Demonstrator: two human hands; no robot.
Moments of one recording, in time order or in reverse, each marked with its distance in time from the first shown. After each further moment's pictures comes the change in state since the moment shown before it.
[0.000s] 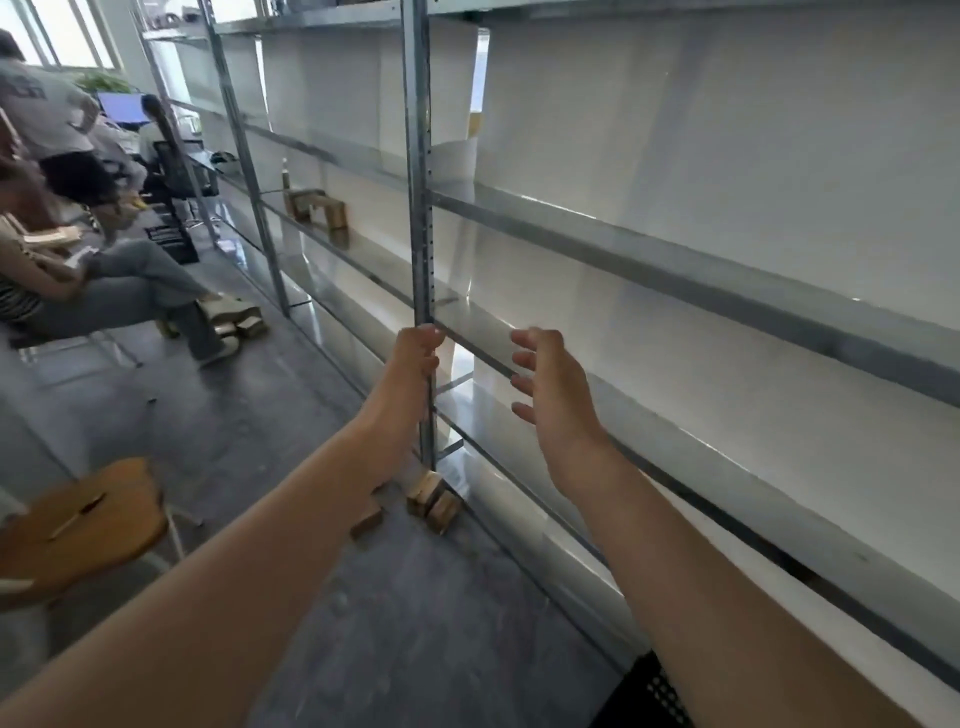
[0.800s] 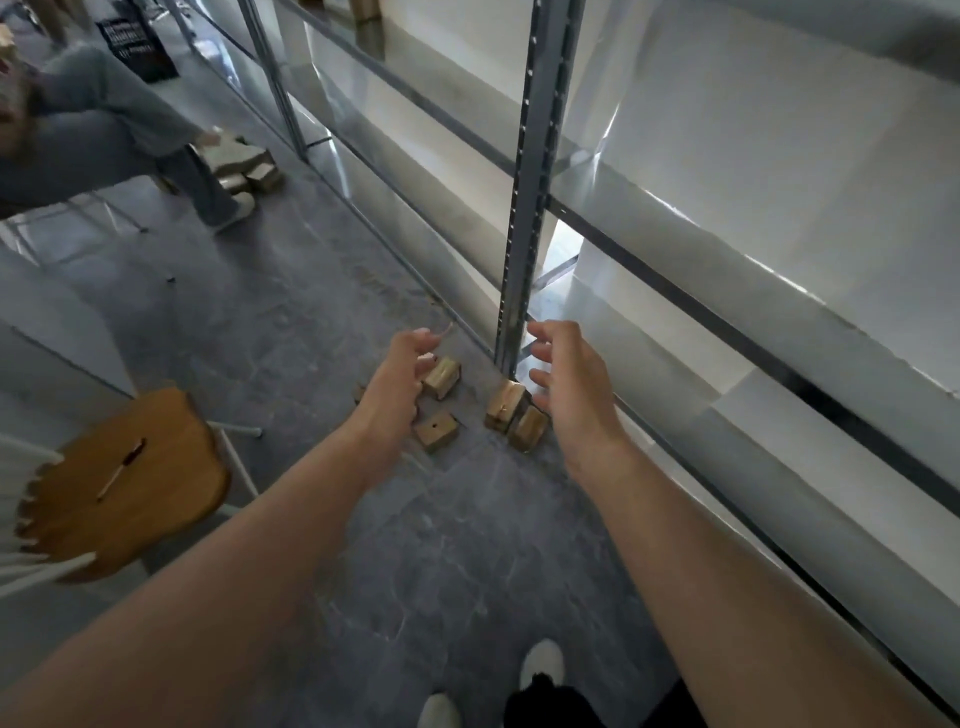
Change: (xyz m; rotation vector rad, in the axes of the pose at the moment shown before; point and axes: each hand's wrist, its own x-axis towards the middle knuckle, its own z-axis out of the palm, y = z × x) left_hand 0.338 -0.130 -0.249 0.096 0.020 -0.376; right_hand 0.271 0.156 0.300 -0.075 -0.074 0.347
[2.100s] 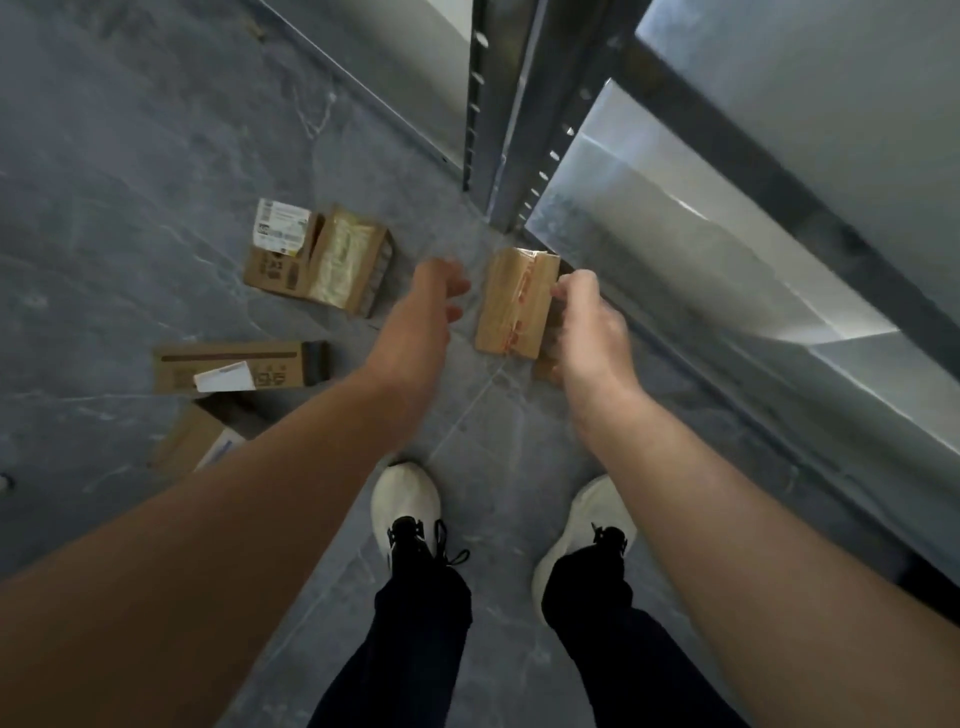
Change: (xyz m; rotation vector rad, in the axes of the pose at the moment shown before) left_hand 0.704 -0.330 0.083 0.245 -0.194 -0.486; right_hand 0.631 0.472 0.128 0.105 0.320 0.671
